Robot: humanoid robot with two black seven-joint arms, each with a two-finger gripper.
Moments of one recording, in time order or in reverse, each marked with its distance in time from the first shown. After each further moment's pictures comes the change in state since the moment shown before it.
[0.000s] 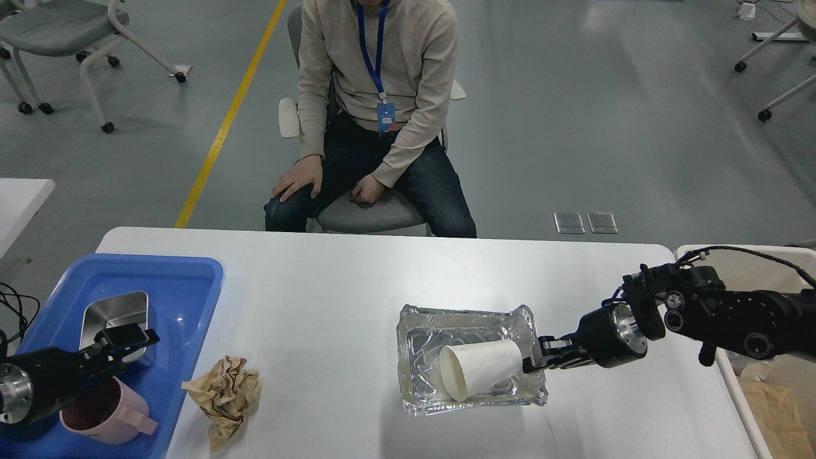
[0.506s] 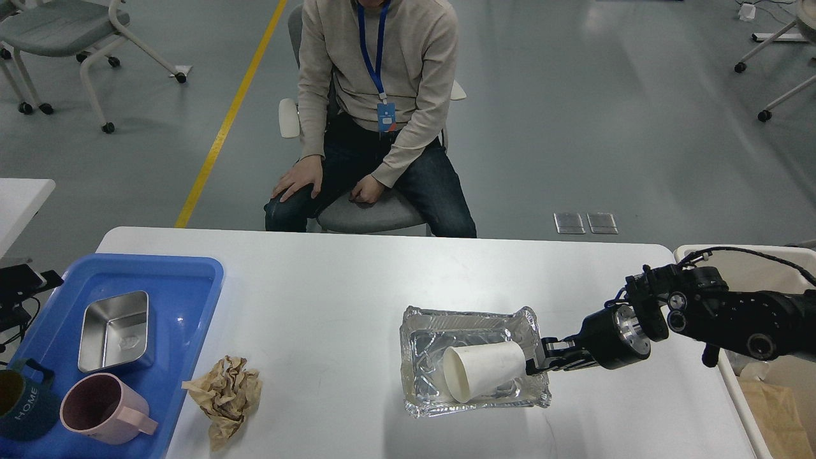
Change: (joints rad) left arm -0.154 0.362 -0.044 -0.103 -0.002 -0.136 -0.016; right arm 0.000 -0.003 -0.007 0.000 0.000 0.006 0.000
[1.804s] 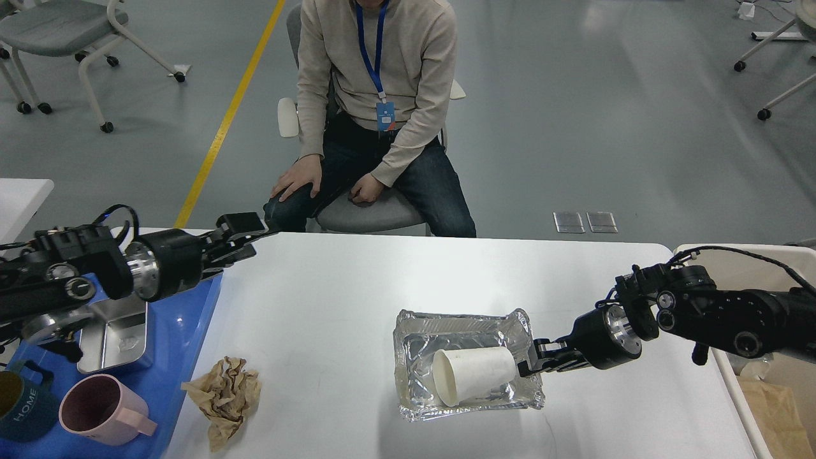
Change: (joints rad) left arm -0.144 -0.527 -0.049 0.081 -0.093 0.085 0.066; right arm 0.004 0.035 -0.008 -0.025 0.002 0.010 0.000
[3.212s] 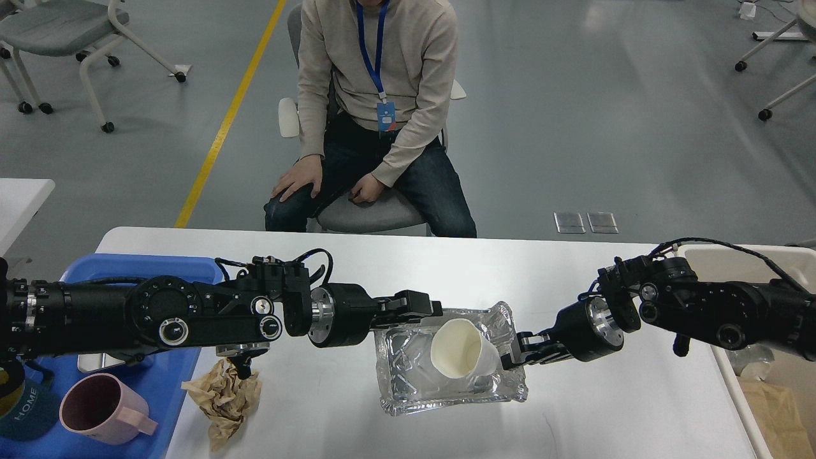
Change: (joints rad) left arm -0.023 -0.625 0.074 0.174 0.053 -0.039 0.012; right arm 0.021 0.044 0.017 -0.002 0.004 0.005 -0.010
